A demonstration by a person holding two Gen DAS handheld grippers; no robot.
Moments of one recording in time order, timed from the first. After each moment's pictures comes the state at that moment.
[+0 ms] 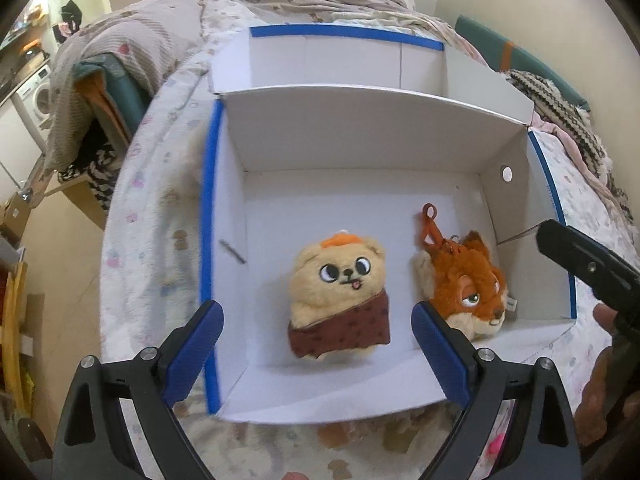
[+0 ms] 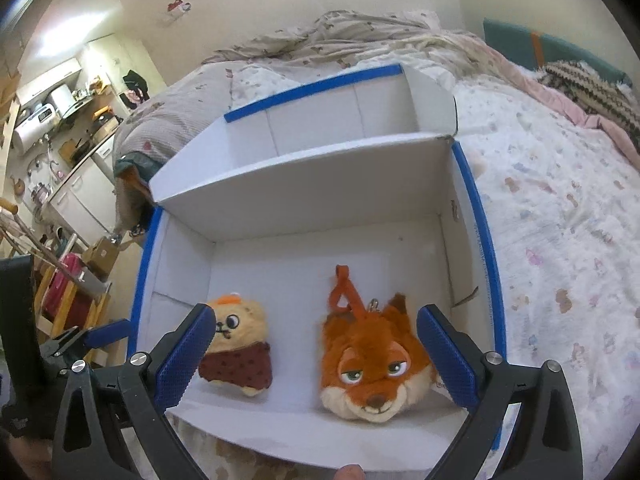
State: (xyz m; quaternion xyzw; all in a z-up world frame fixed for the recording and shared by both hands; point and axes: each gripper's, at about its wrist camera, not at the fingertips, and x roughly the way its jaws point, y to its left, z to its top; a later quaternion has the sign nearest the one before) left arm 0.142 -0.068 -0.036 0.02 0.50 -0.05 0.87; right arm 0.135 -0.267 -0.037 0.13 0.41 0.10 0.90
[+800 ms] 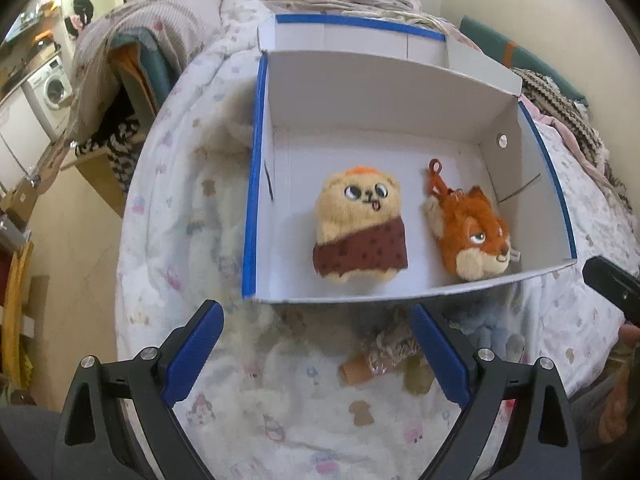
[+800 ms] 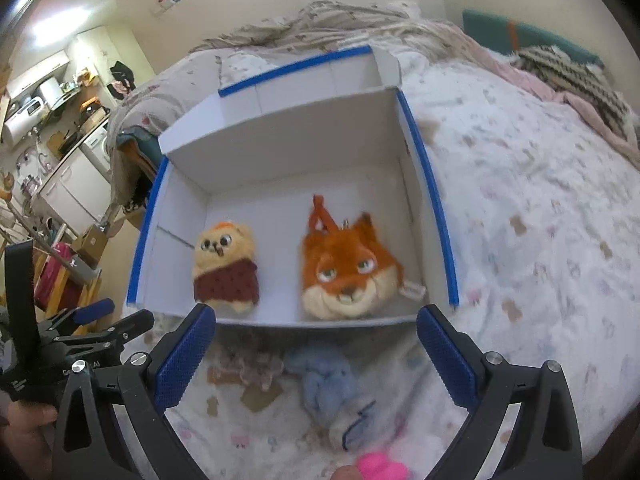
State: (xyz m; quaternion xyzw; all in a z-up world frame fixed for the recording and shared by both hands) left arm 0.071 -0.042 -0.050 0.01 0.50 -0.04 0.87; right arm 0.046 -0.282 -0.046 0.13 0.44 0.07 0.89
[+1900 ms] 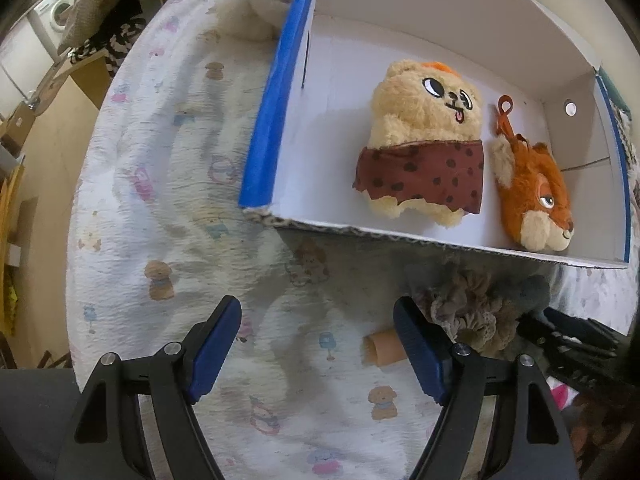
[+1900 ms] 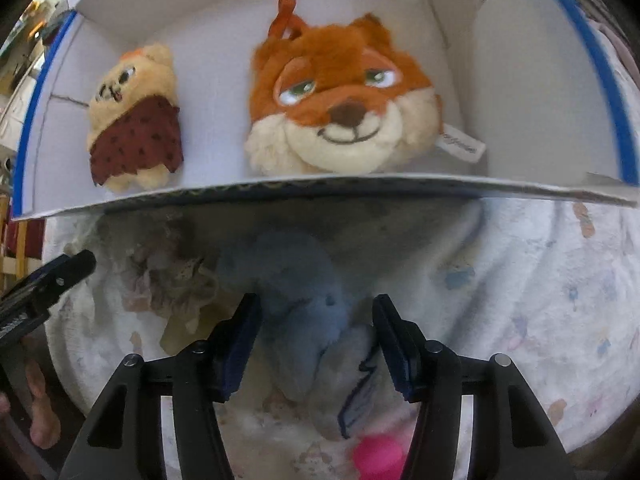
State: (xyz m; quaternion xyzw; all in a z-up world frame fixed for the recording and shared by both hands) left arm 0.093 -0.024 -0.132 -0.05 0.61 0.00 0.79; right arm 0.085 -0.246 -0.170 0.07 0.65 0.06 0.75
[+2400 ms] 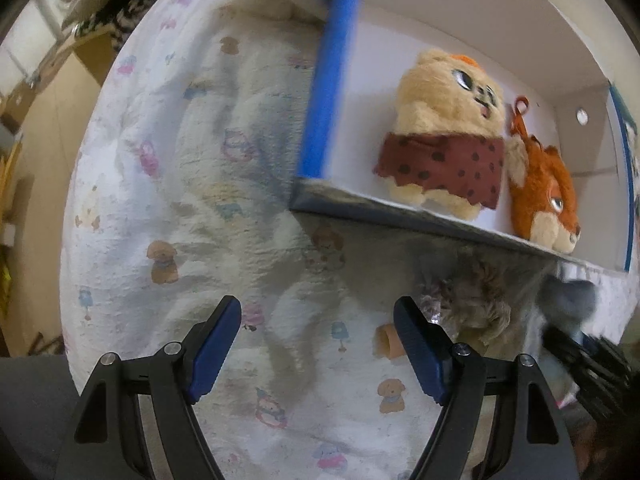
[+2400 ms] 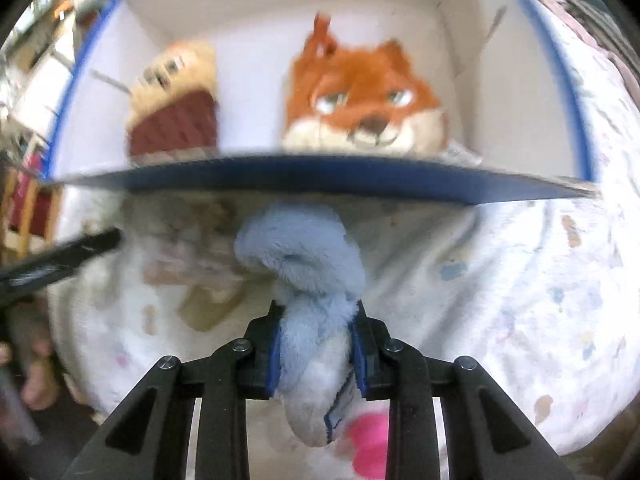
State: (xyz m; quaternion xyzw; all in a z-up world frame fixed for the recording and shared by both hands) left arm 0.101 -0.001 -0.146 -0.08 0.63 0.01 0.77; right arm 0.055 -0.237 -0.128 0.06 0.61 0.09 0.78
